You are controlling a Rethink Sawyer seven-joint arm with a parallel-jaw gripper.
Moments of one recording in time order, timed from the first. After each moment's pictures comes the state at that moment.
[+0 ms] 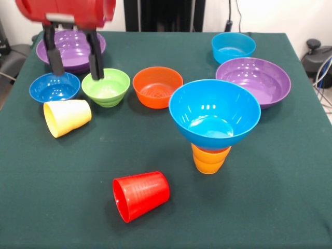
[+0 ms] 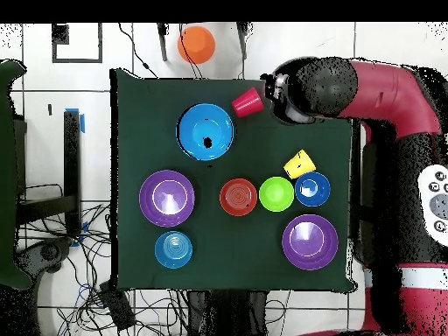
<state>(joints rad) -0.68 -0.61 0.60 1.15 -0.47 1.02 1.94</state>
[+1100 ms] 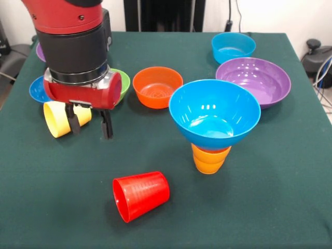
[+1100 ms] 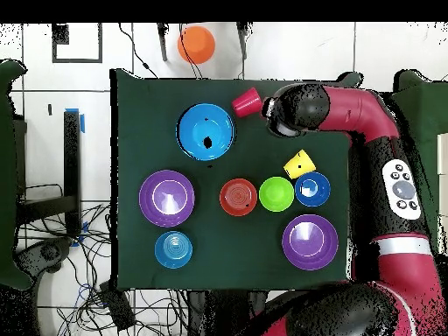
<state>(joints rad) -0.68 -0.42 0.60 1.12 -0.59 0.93 1.94</state>
